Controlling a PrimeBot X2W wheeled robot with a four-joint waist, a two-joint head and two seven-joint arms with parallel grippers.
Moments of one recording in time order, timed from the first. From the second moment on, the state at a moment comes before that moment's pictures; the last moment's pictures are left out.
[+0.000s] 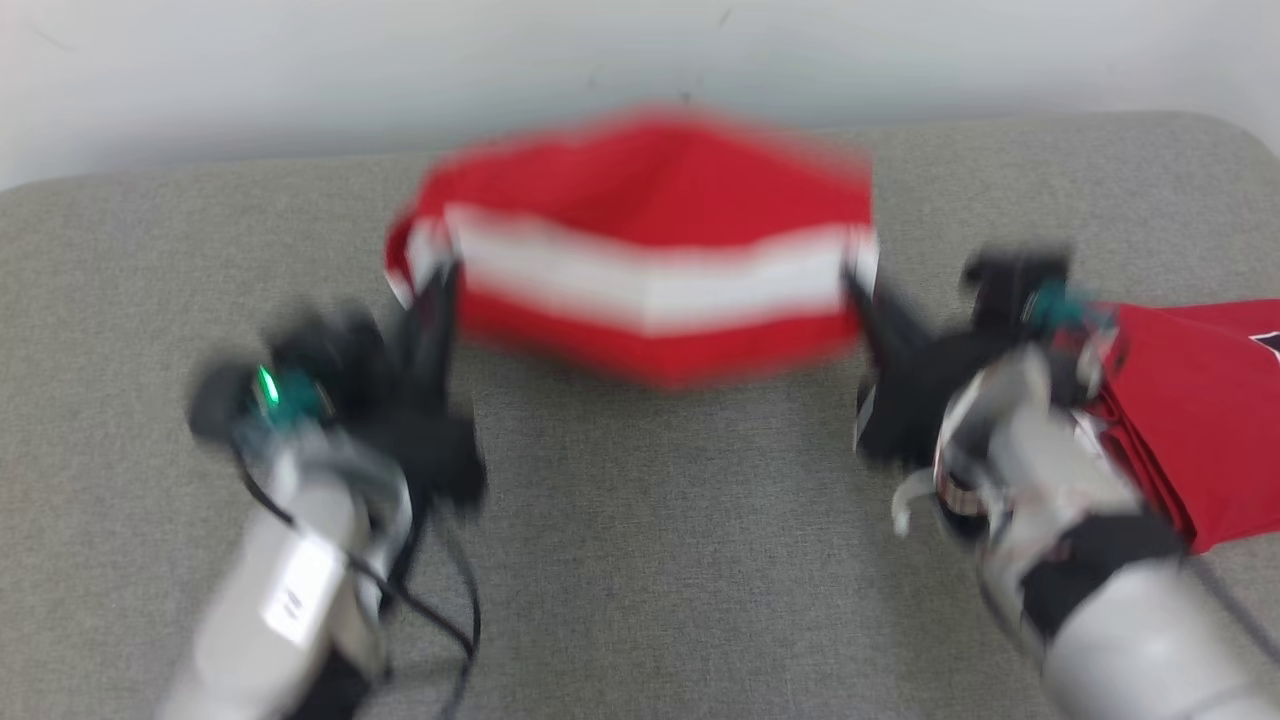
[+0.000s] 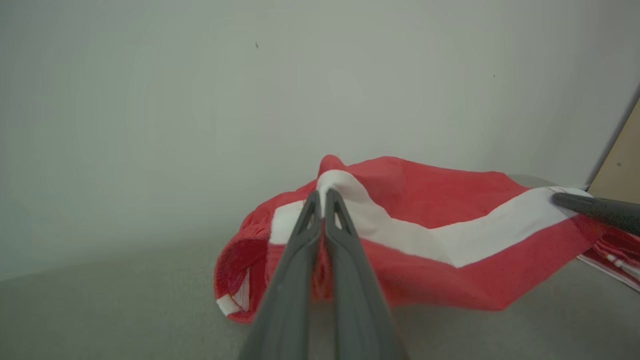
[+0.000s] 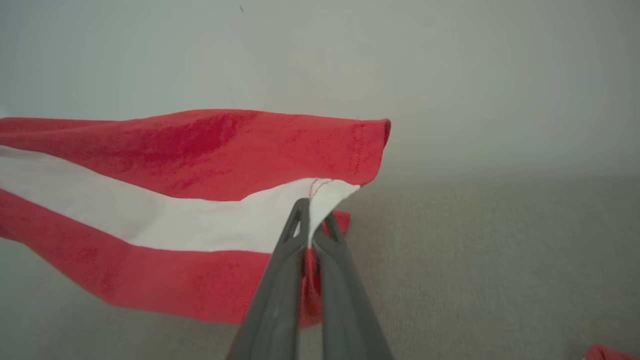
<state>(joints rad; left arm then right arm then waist) -0.69 0.11 -0.41 0.49 -0.25 -0.03 -0.19 -0.76 -0.11 0.38 0.72 0.63 0.10 -0.08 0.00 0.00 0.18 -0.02</state>
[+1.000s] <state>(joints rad) -0.39 0.23 -0.47 0.62 -0.35 -0.12 -0.01 -0.45 -0.18 0.45 0.70 0.63 0.11 -0.04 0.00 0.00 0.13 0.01</state>
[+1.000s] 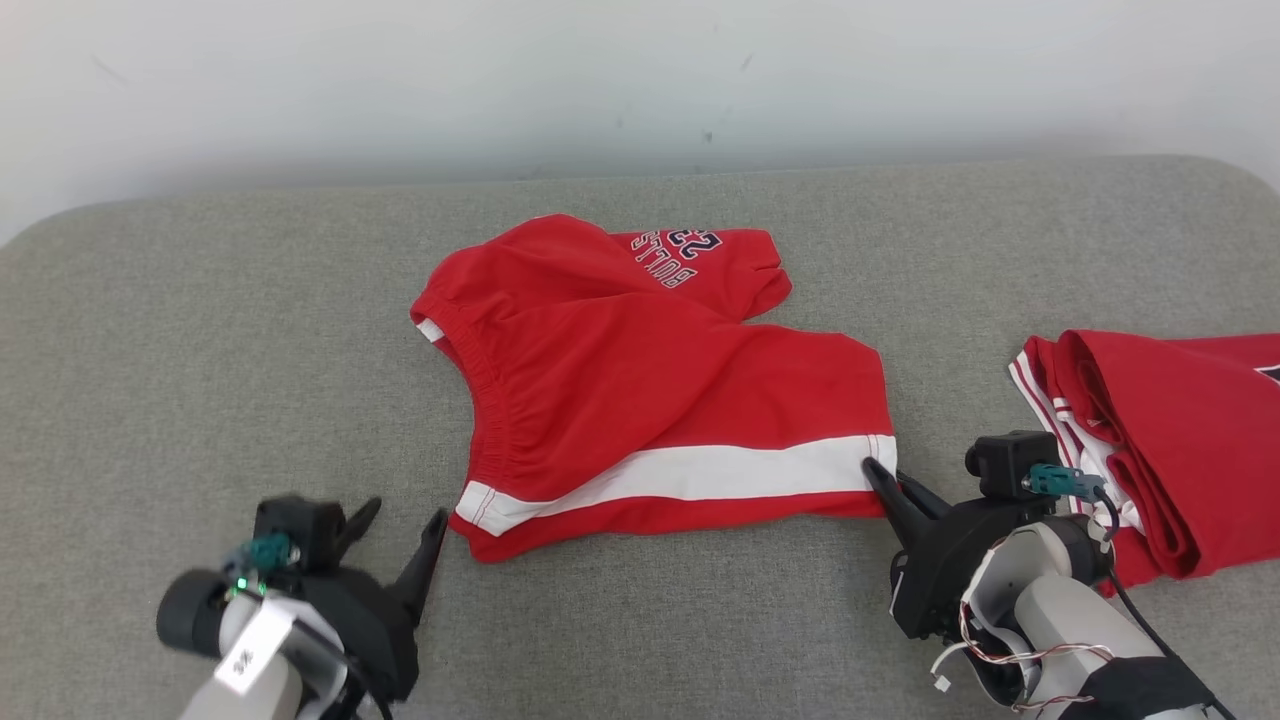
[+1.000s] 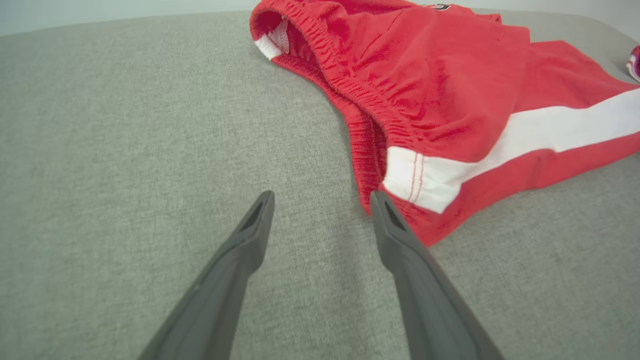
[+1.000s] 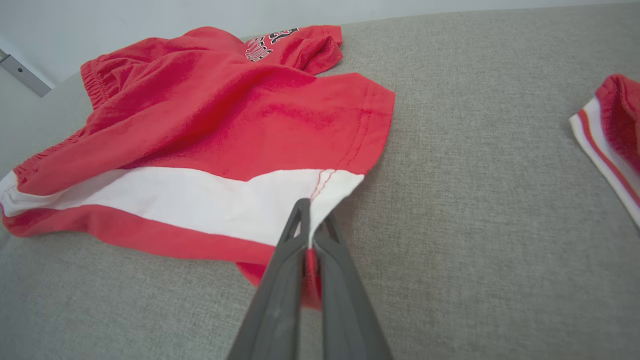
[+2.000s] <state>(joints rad) -0.48 0.30 -0.53 0.45 -0.47 -0.12 0.25 -0.46 -0.19 0.45 0.61 0.63 0.09 -0.01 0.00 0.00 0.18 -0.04</state>
